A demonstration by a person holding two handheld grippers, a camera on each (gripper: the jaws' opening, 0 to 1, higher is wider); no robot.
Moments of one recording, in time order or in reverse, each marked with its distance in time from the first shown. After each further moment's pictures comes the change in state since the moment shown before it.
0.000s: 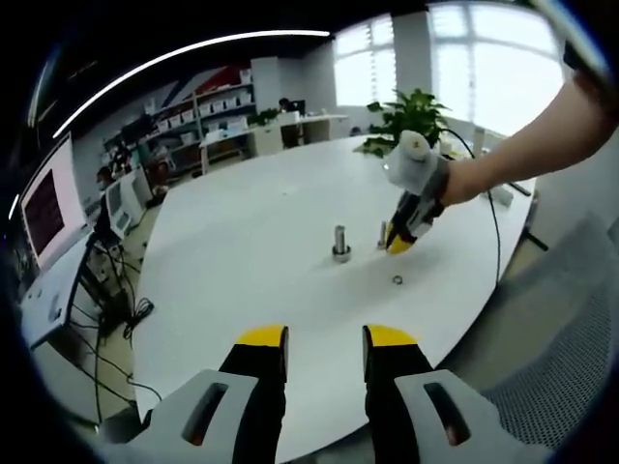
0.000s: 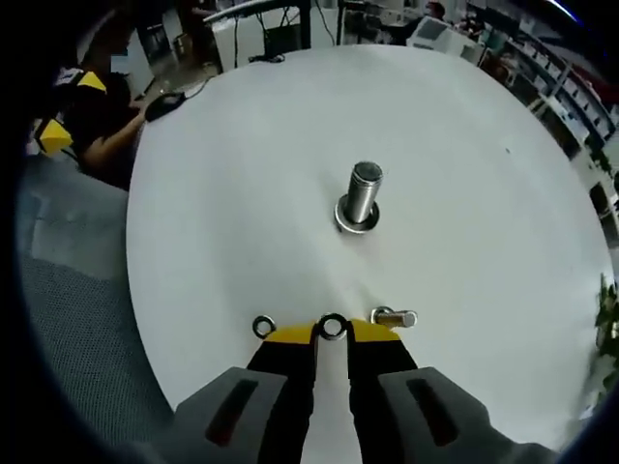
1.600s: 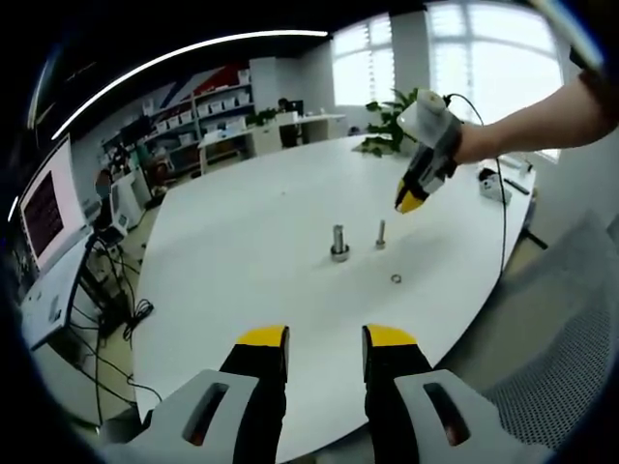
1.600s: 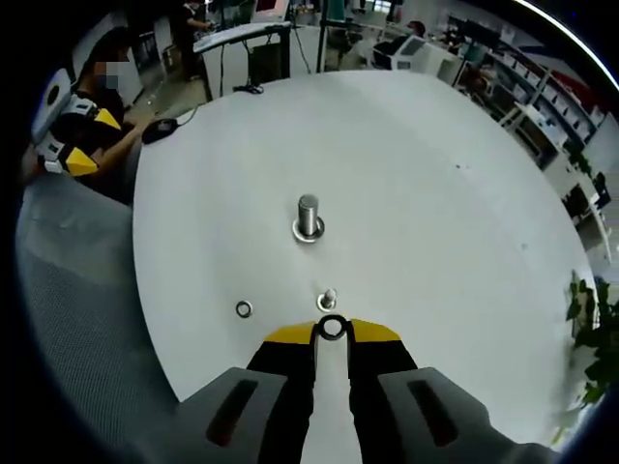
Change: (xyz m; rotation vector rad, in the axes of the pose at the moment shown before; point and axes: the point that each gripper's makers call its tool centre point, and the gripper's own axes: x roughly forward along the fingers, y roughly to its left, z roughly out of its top) left arm -0.001 -0.001 -0.001 0.007 0.000 -0.004; right arm -0.063 -0.035 0.005 0.011 -0.061 -0.085
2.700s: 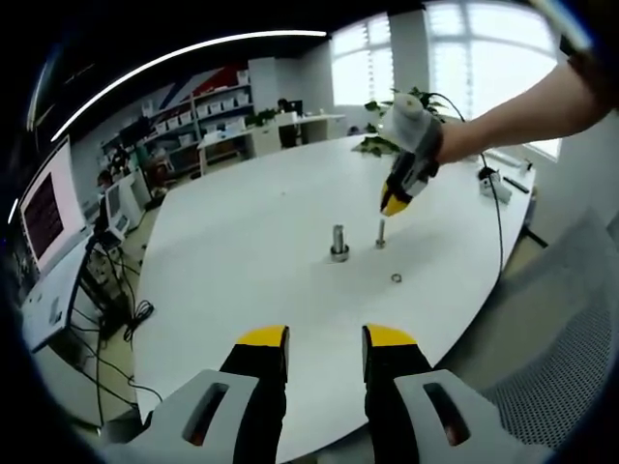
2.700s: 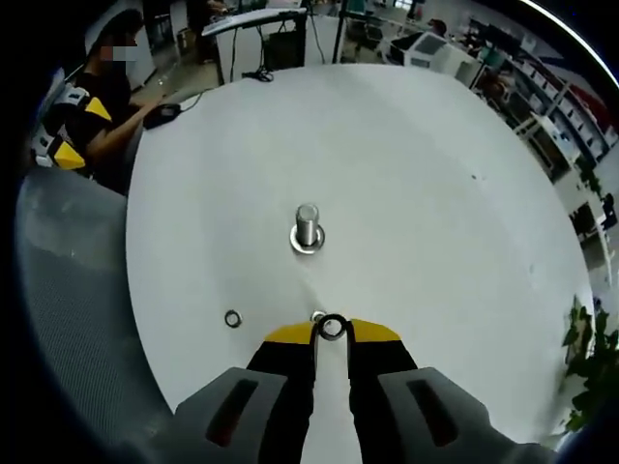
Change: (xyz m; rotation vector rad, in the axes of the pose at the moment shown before) left arm 0.000 -0.001 0.000 0.007 0.000 -0.001; right arm 0.024 -0.004 0.016 -0.083 0.046 0.024
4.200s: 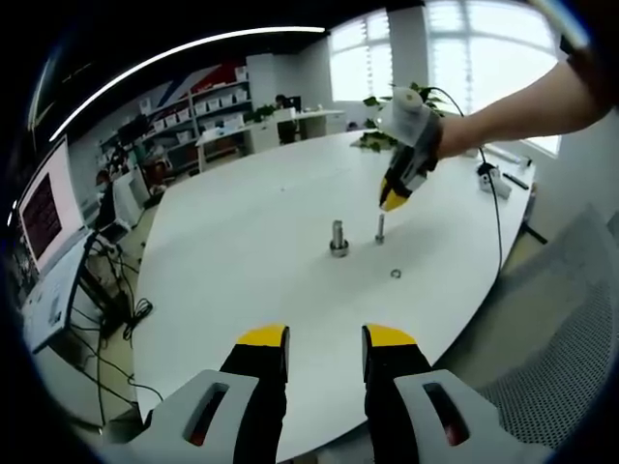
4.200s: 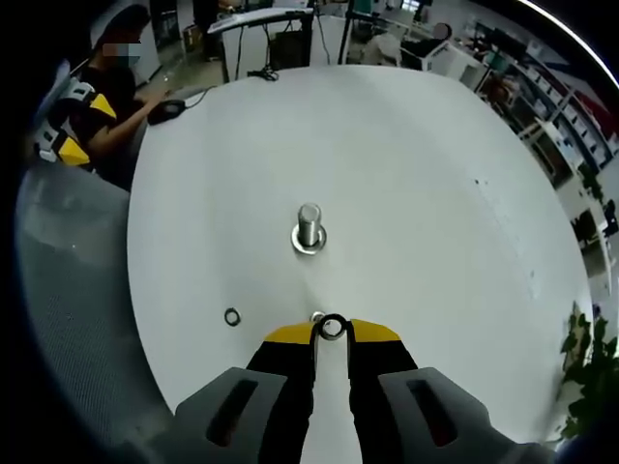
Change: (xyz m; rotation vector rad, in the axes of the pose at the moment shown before) left arm 0.002 0.000 -0.003 0.004 0.020 -0.002; right arm -0.002 0.000 -0.001 -0.023 -0.001 0.008
